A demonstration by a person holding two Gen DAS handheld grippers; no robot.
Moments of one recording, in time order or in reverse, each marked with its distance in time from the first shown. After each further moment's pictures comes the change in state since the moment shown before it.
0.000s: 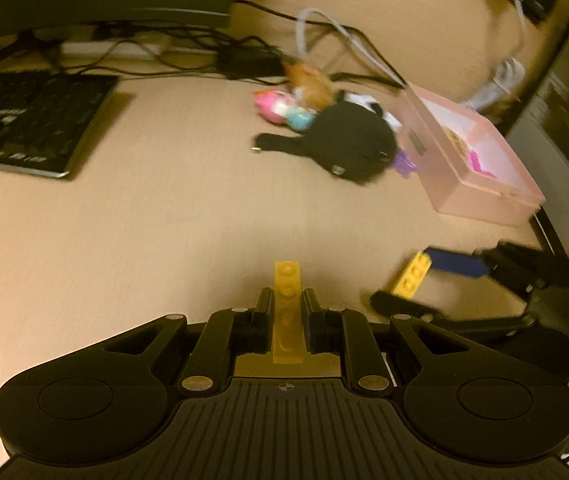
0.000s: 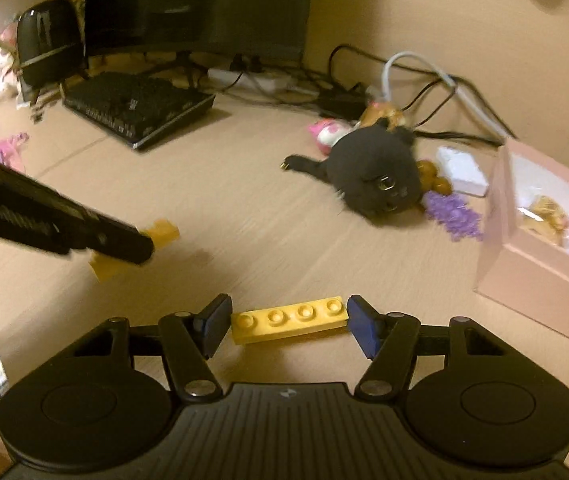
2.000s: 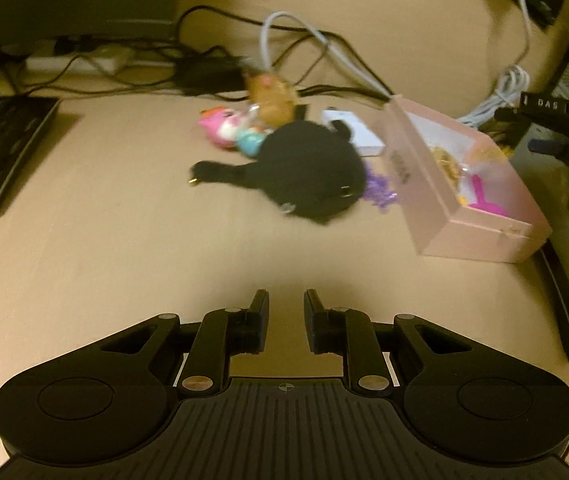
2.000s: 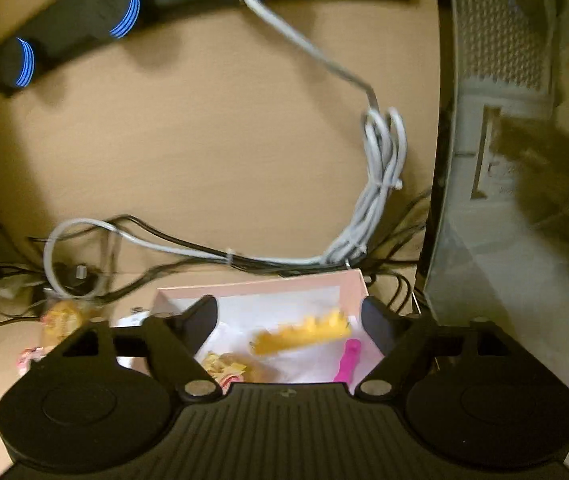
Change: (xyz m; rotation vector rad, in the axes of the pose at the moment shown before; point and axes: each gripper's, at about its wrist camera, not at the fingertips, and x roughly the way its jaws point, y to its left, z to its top) left arm 0.049 -0.037 0.029 -0.042 -0.051 0.013; right arm -0.001 -0.263 0.082 0.482 -0.132 -0.383
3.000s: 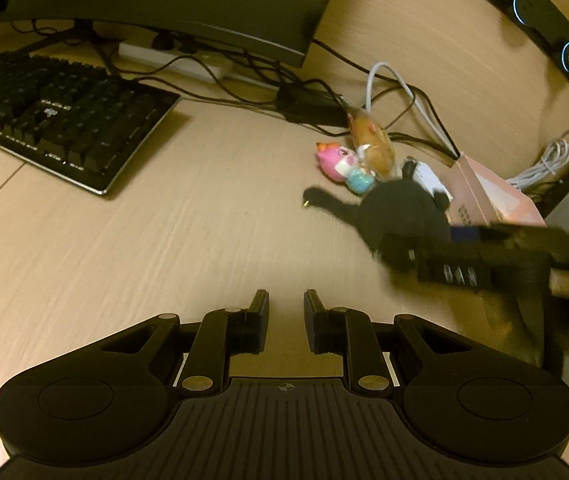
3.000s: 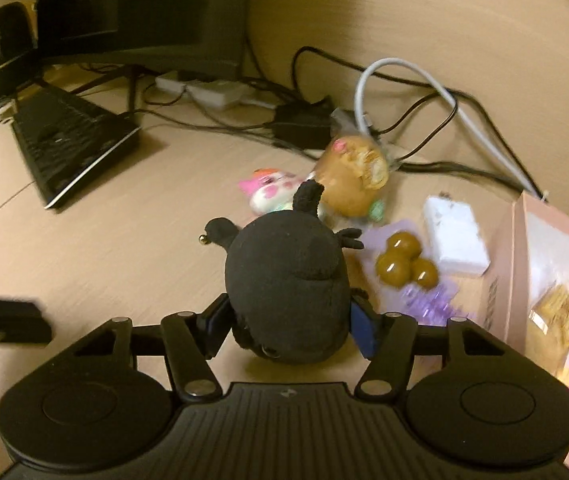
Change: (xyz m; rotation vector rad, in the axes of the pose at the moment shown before) left arm -0.037 0.078 -0.006 -0.146 -0.081 0.042; right arm -0.001 0.209 -0.122 -0.509 0.203 0.377
